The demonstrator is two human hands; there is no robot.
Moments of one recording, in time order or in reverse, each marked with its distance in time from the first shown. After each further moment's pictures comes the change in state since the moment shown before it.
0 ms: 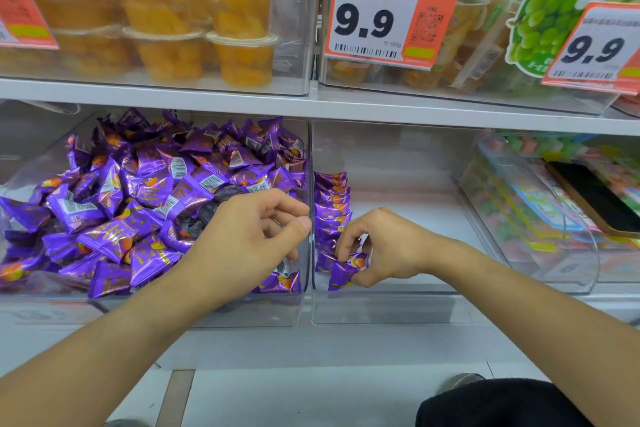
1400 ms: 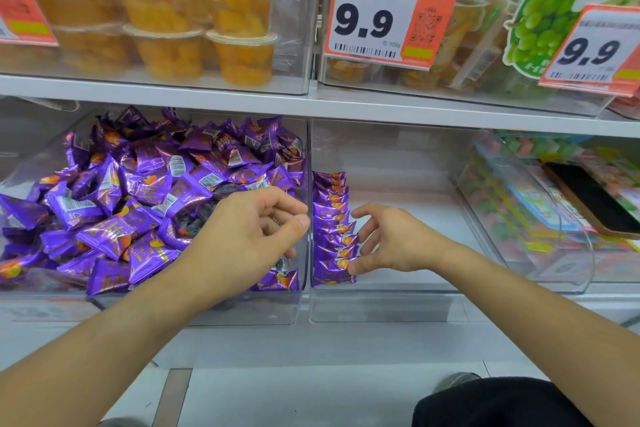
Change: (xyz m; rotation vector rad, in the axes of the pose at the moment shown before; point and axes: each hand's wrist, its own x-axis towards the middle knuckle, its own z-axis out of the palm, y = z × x) left_hand 0.000 0.004 -0.001 -0.009 -0.010 -0.009; right_hand -0.004 0.012 -0.003 0.166 0.061 0.280
